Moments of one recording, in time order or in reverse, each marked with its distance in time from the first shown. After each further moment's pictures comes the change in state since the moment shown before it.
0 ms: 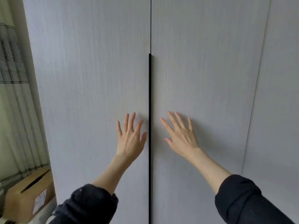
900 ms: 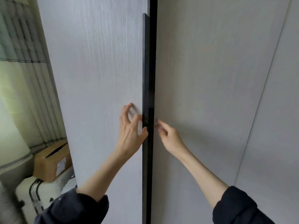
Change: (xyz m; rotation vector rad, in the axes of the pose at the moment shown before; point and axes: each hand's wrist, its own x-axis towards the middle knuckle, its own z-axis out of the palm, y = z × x) left_hand -0.060 0.036 -0.046 -0.412 0.021 -0.201; right_hand -0.056 -0.055 -0.039 1.366 -0.393 0.366
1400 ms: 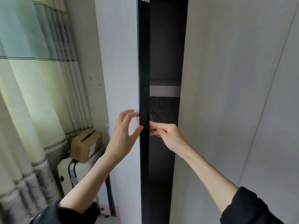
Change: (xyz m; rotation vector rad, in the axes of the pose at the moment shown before) left_hand -0.113 0.003 -0.184 0.043 0.001 -0.018; right_hand -0.122 -0.124 0.093 0.067 -0.193 -0.084
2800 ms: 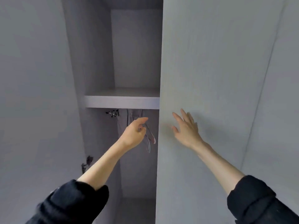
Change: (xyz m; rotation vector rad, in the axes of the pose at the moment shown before) left_hand 0.117 0.014 0.147 -0.249 -0.404 -0.268; right_hand 0.086 0.108 -0.160 -0.800 0.219 0.183
